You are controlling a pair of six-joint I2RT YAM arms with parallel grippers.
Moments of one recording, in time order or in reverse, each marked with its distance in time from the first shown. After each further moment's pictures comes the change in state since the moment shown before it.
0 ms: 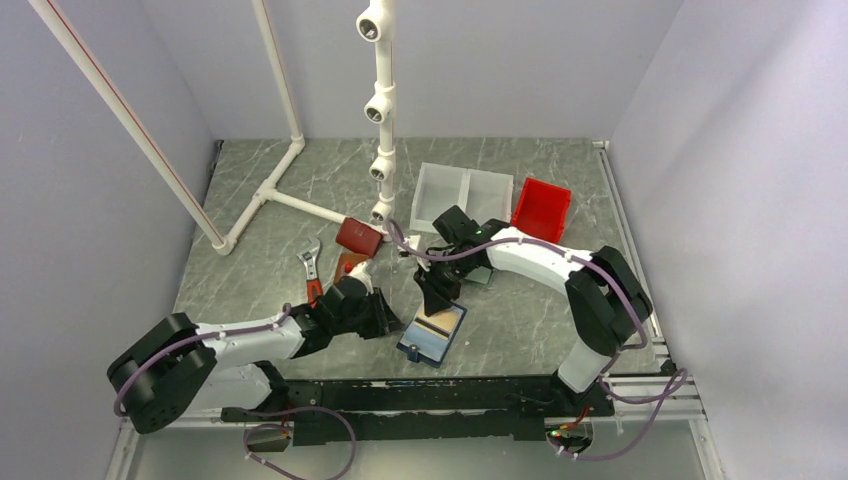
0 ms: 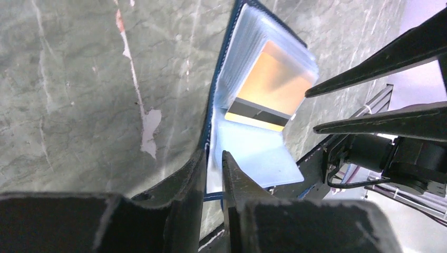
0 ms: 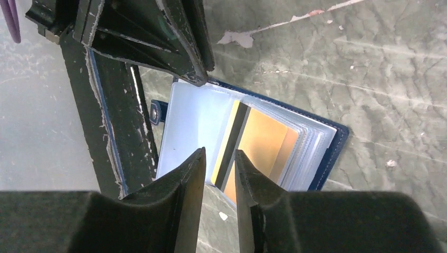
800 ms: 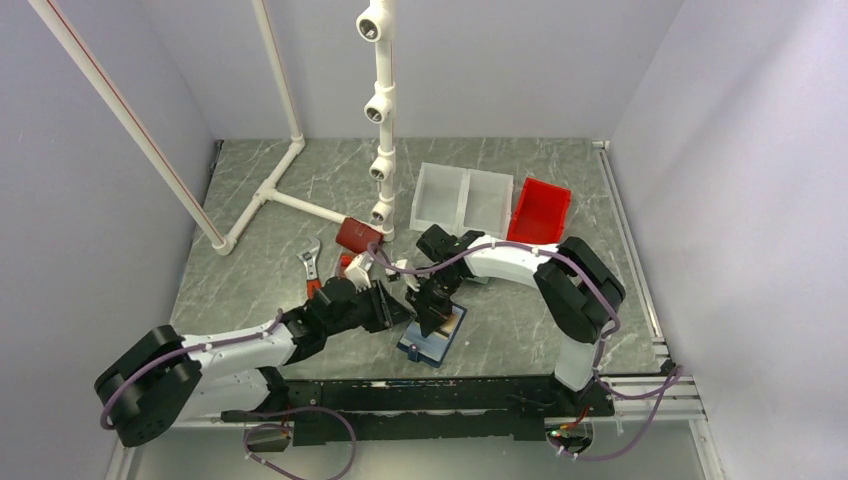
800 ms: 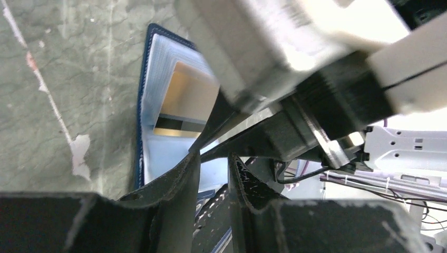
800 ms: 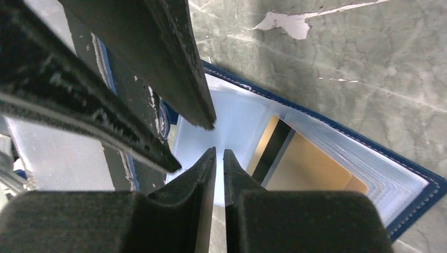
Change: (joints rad) left arm -0.001 -0.121 -0.031 0.138 0.038 -0.032; right arm 0.074 0.109 0.000 -0.019 -0.038 -0.028
